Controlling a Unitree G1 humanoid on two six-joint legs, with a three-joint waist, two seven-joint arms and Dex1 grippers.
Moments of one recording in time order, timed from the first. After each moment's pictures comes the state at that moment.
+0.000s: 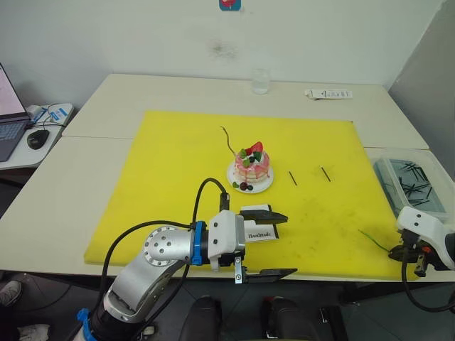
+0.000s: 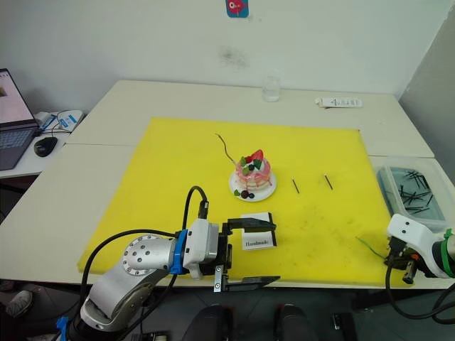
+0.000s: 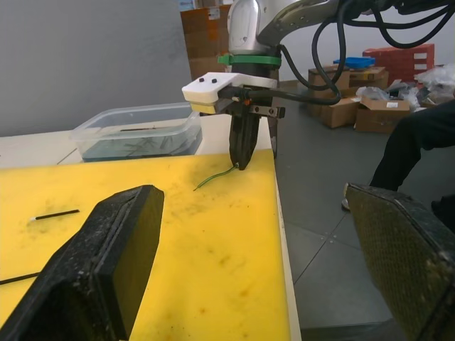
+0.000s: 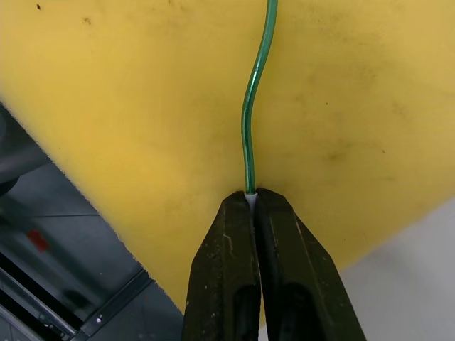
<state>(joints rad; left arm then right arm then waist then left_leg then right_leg) -0.16 0.50 -0.33 -0.58 -0.42 0.27 -0.93 0.18 -1.27 -0.20 -0.29 0.25 0.78 1.15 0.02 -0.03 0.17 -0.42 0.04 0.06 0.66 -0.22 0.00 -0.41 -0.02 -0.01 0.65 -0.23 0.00</state>
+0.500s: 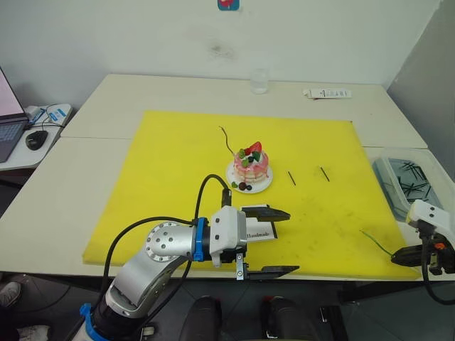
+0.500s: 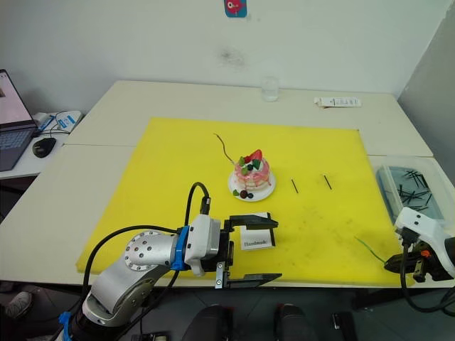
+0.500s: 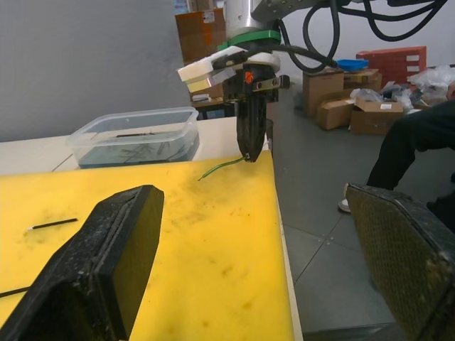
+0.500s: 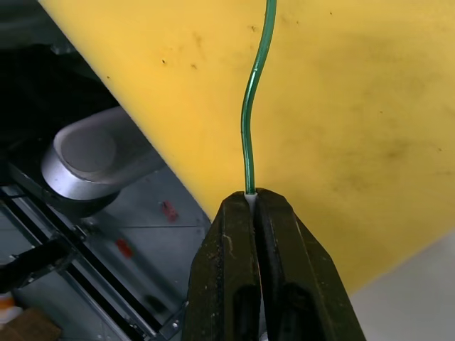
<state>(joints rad) -0.19 0.49 -0.33 -0.58 -0.43 0.30 -0.93 0.16 -1.35 -0.29 -0.28 0.44 0.92 1.34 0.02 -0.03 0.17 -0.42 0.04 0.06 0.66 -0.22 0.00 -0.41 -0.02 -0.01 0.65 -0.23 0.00</state>
